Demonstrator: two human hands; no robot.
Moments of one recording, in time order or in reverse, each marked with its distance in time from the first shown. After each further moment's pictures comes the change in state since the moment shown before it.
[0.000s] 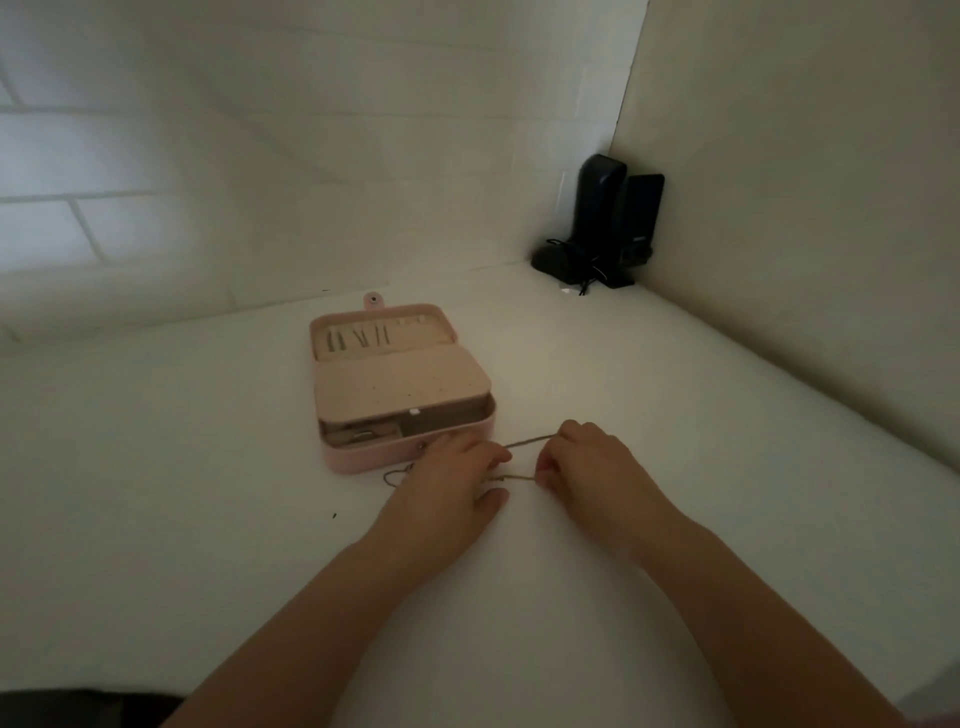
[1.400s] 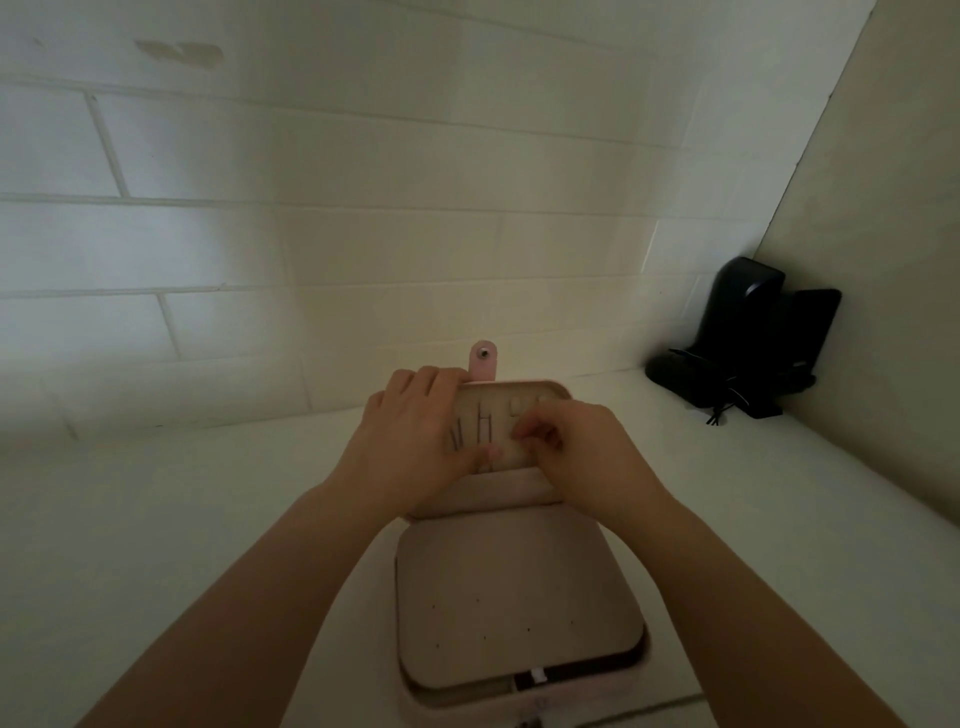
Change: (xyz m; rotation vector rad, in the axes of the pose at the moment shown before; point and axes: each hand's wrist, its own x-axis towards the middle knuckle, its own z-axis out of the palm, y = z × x) left_hand 0.118 -0.142 -0.105 0.266 0.254 -0.184; right_hand 0.209 -0.058 -0.025 0.377 0.214 -0.122
